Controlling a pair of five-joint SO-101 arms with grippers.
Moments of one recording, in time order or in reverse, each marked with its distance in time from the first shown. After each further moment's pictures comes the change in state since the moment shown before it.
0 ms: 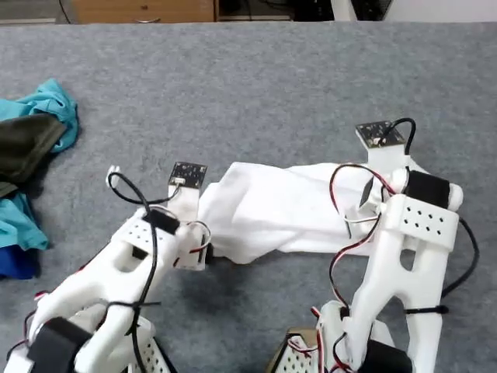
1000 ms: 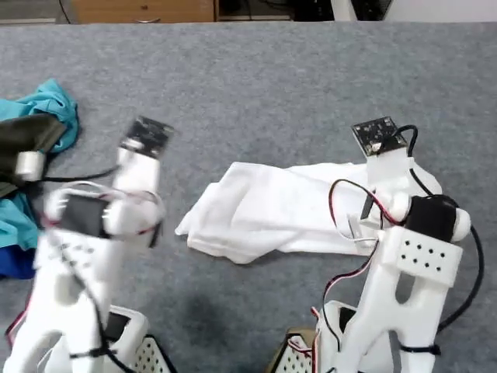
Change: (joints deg) left arm -10.2 -20.7 -21.1 37.5 -20.2; right arm 0.0 -12.2 0.4 1.0 5.7
